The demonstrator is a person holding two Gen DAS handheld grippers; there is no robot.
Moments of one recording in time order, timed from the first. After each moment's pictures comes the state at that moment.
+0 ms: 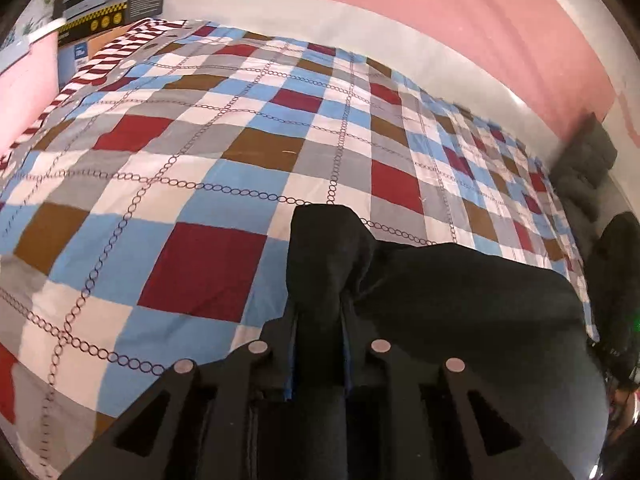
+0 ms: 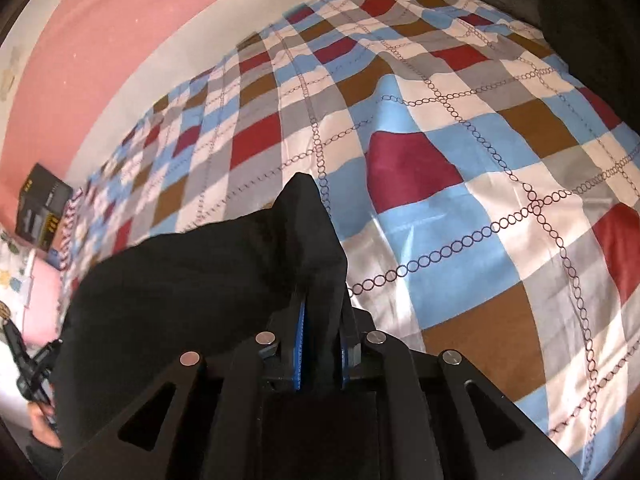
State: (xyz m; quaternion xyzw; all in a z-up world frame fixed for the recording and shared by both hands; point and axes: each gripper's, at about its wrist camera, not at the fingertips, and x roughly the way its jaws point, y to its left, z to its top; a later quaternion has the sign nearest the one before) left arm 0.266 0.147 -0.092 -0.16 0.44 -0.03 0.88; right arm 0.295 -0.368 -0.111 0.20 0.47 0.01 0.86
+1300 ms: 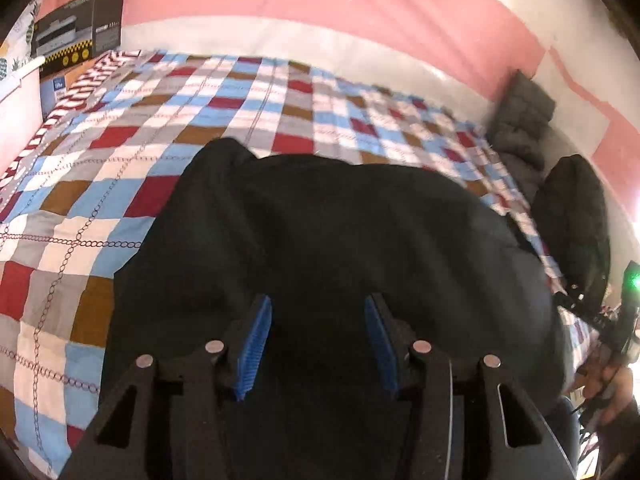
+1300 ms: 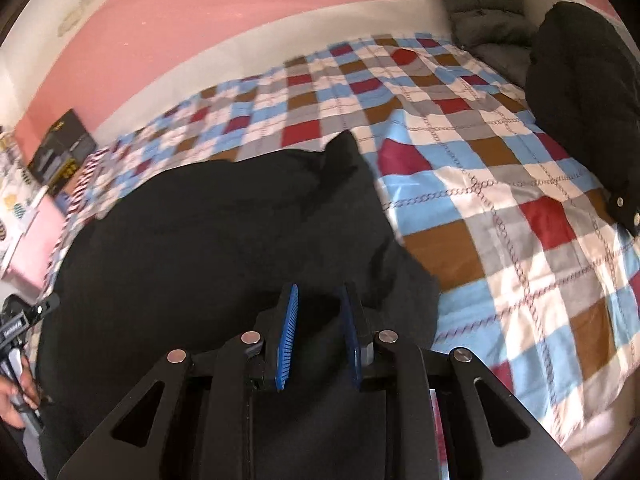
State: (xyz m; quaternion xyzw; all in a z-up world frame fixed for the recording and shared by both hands) left arm 0.123 0.068 -0.034 -0.12 0.42 -0.11 0.90; right arm 0.149 -0.325 -0.060 0.11 0.41 0.03 0.90
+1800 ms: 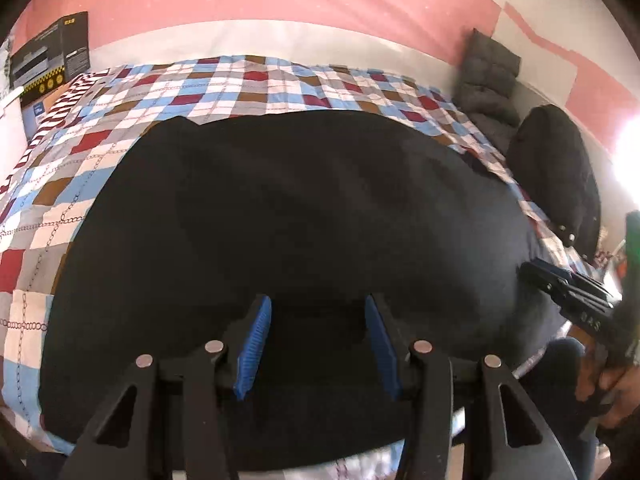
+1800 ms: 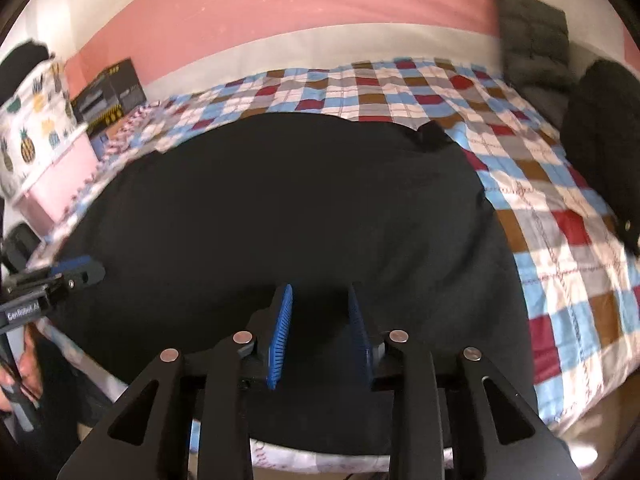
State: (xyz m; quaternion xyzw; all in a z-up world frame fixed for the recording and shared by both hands) left arm 0.071 0.010 -0.052 -0.06 0.42 -0.13 0.89; right arm 0.093 -0.237 -0.074 0.02 0.39 0.07 0.92
